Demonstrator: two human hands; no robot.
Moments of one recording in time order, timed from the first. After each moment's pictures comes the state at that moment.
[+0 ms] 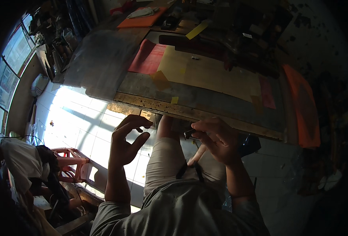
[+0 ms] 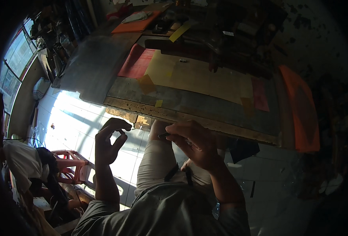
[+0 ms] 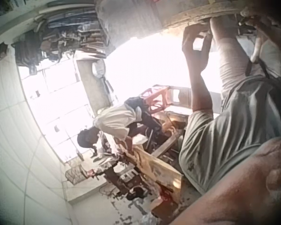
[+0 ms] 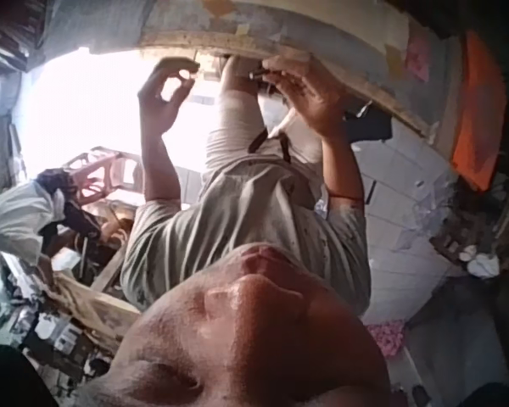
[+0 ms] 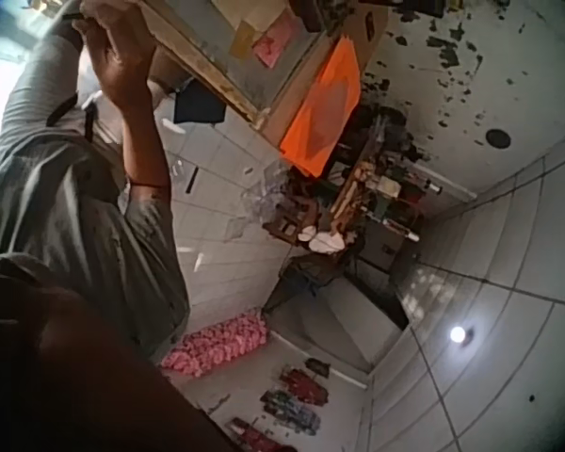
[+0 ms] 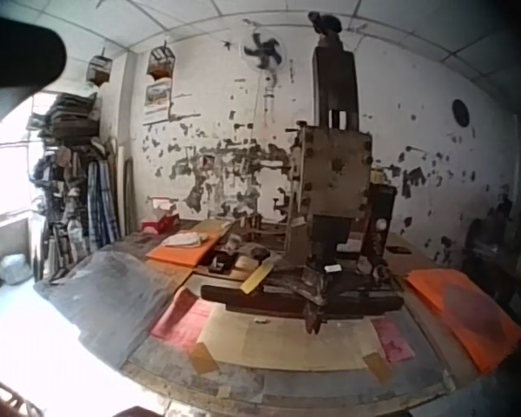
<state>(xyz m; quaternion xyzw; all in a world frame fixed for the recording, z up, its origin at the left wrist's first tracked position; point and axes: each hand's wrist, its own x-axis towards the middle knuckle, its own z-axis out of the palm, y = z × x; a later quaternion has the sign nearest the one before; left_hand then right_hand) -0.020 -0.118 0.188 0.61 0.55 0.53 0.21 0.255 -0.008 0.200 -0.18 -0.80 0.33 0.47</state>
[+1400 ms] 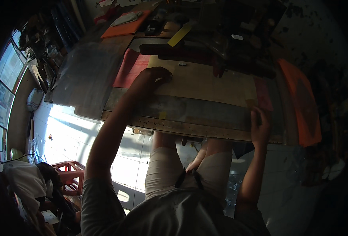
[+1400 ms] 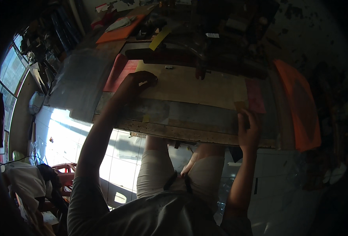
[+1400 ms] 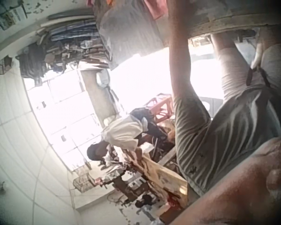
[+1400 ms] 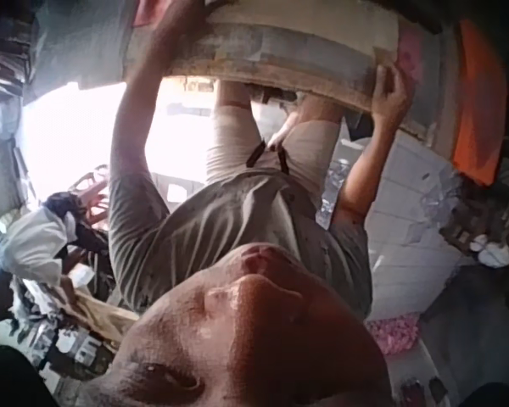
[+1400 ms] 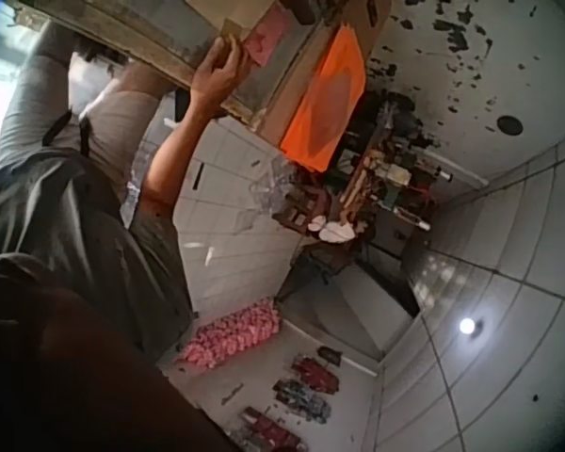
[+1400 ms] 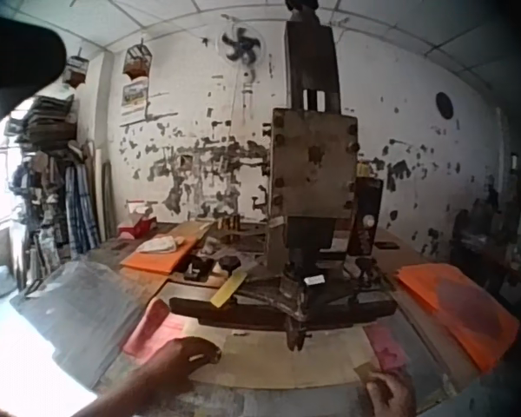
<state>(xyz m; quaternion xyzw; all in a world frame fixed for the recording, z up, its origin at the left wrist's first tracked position) -0.055 0.152 0.151 0.78 0.49 0.35 0.16 0.404 0.098 0.144 -0.56 -0.72 0.03 0.41</state>
